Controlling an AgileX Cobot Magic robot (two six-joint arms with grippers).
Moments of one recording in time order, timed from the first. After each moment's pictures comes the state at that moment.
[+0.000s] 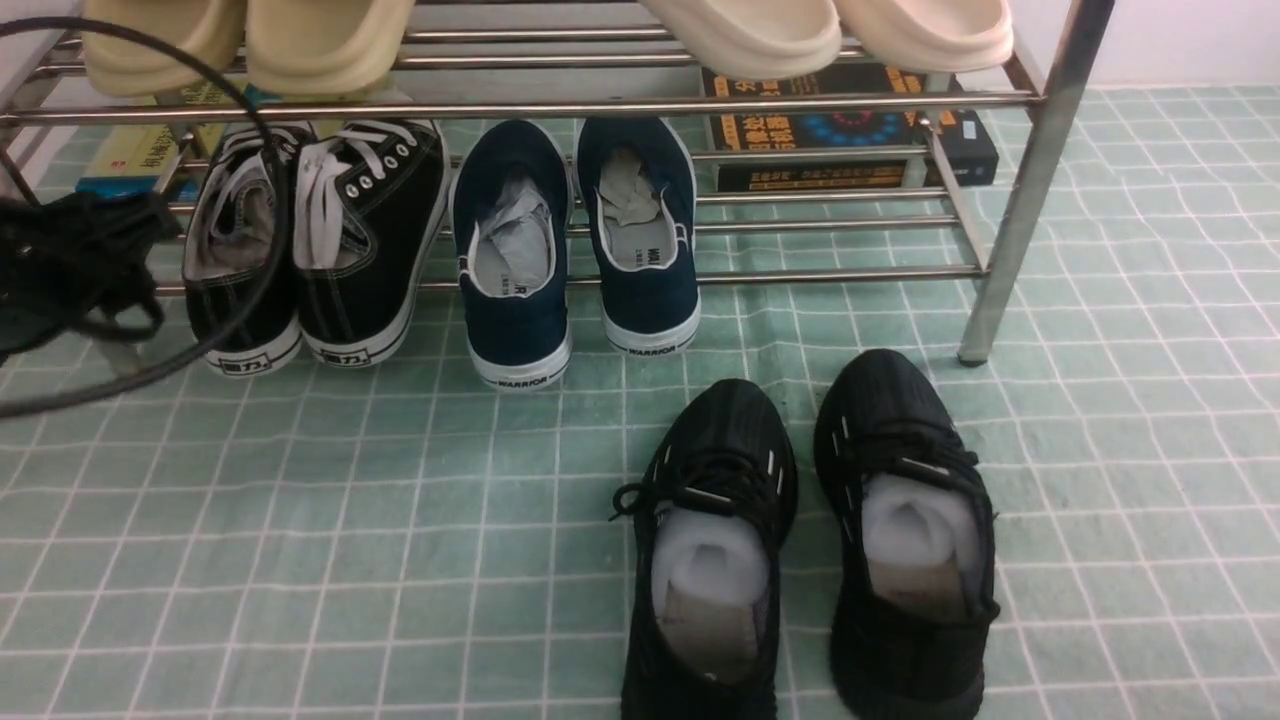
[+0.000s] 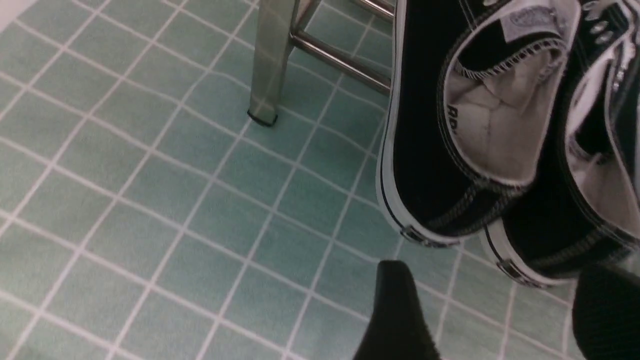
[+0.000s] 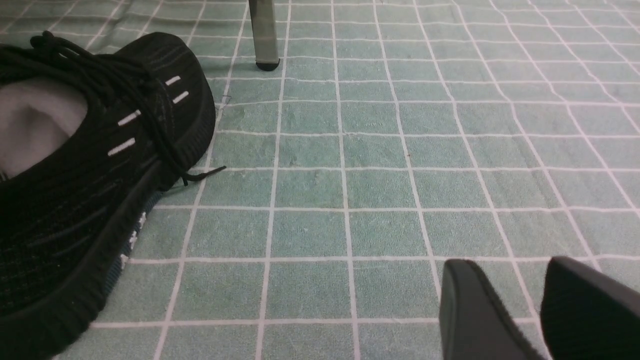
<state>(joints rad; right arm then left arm) 0.00 -0.01 0.01 -0.02 0.39 0.05 -0.07 1.31 -0.99 0.35 0.49 -0.74</state>
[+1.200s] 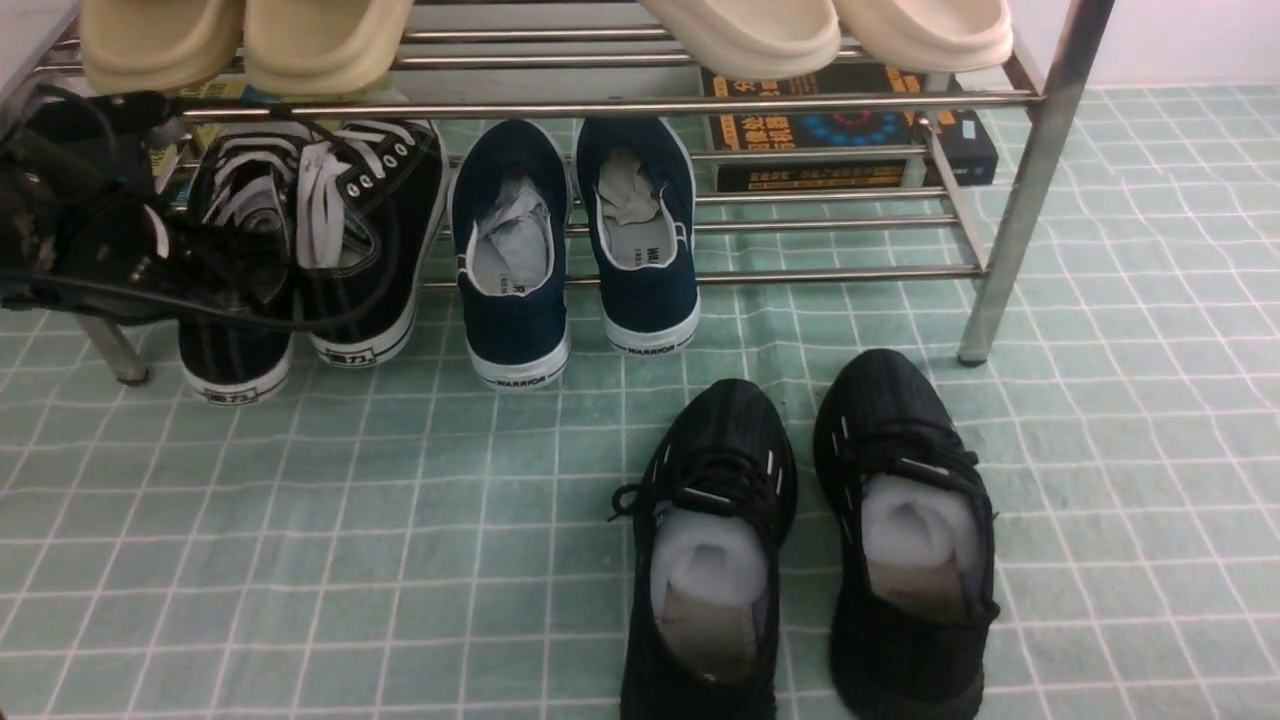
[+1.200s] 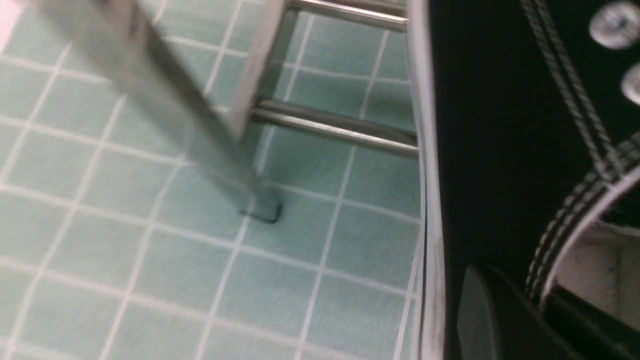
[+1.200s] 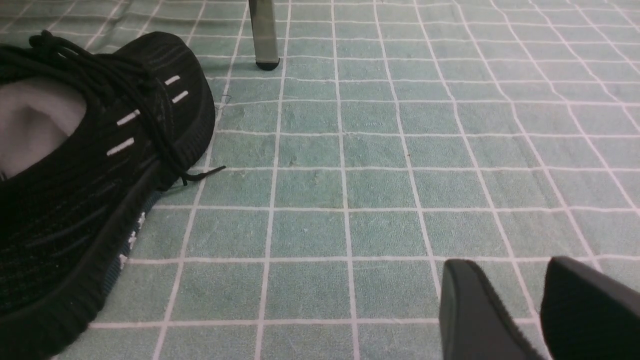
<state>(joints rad) 0.00 -0.01 0.01 -0.02 0.39 0.05 -0.06 1.65 -1.14 0.58 0.39 -0.74</state>
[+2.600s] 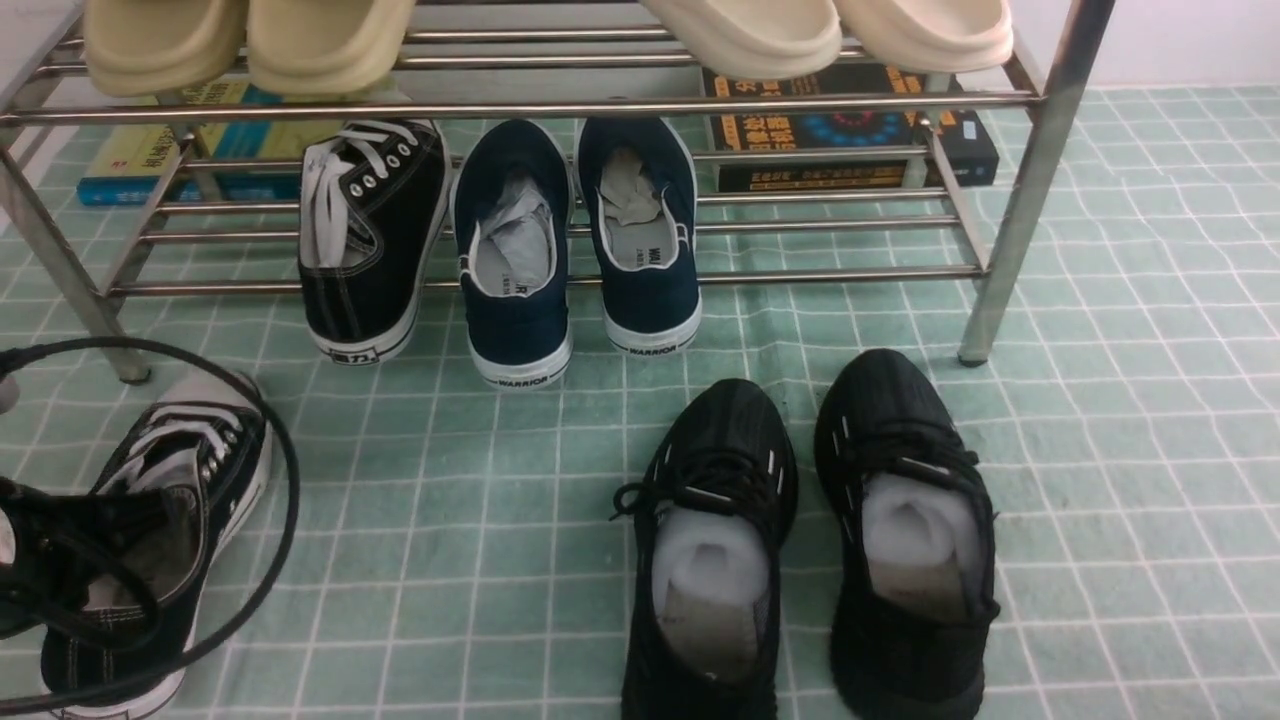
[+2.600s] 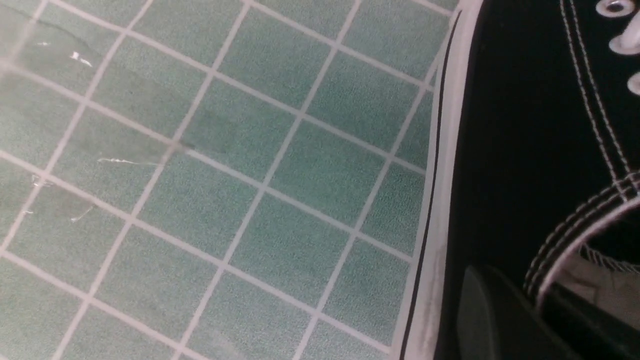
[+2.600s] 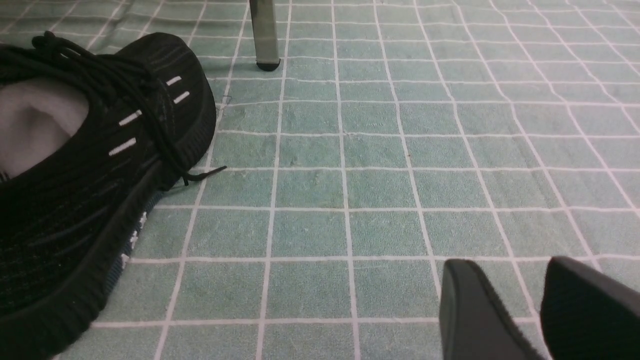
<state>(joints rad) 0.00 -0.01 0.01 -0.02 0.39 0.05 -0.06 1.19 -0.58 0.52 0.52 -0.85</state>
